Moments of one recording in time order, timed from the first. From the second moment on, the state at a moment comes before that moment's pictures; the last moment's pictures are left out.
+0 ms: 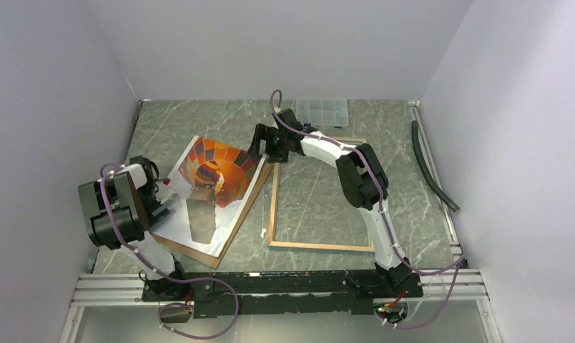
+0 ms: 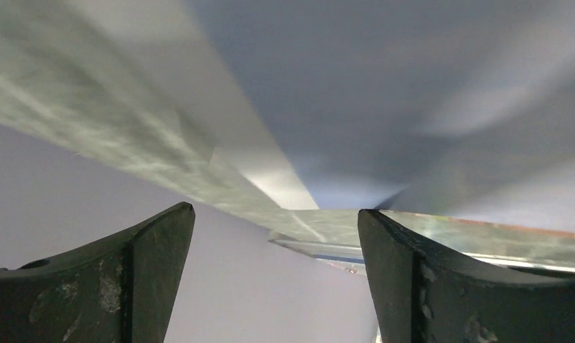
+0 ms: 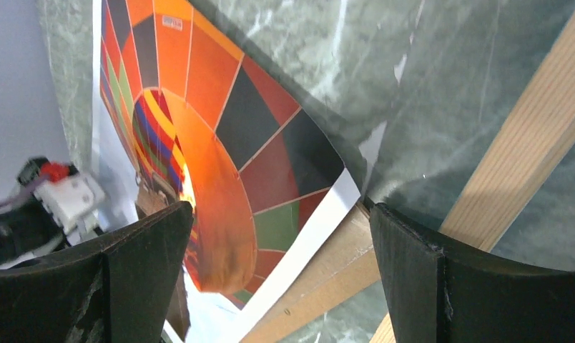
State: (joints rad) left arm 0.36 1.66 0.85 -0.76 -0.37 0.98; right arm 0.59 2.34 1.83 -0.26 -0.35 0.72
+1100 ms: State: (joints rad) left arm 0.37 1.87 1.27 -0.66 -0.10 0.58; right arm 0.58 2.12 1.46 -0.16 -0.35 0.76
